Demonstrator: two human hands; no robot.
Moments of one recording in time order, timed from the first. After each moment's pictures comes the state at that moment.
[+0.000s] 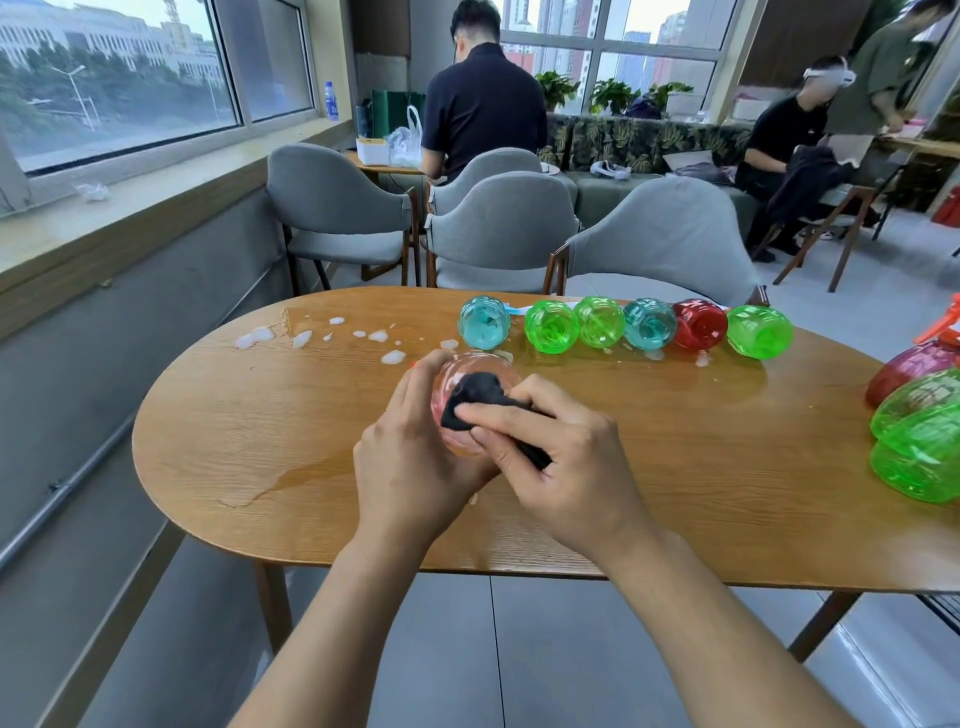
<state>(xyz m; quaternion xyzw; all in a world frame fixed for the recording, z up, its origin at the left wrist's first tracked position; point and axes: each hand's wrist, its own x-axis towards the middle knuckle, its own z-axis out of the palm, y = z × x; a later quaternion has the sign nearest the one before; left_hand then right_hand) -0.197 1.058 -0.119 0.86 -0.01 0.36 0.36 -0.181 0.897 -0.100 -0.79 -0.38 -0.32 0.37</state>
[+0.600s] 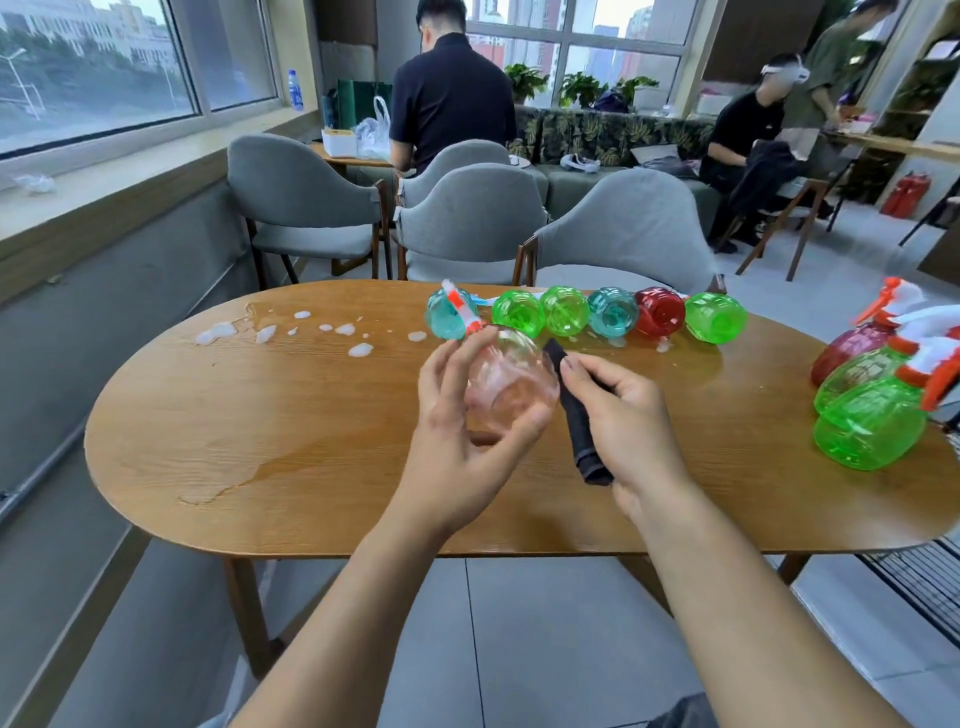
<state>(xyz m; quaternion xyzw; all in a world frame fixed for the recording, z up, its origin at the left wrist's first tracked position) -0.187 1.013 -0.128 0.76 -0.15 0.22 0.60 -0.165 0.847 -0.089 -0.66 0.00 -0.09 0.74</state>
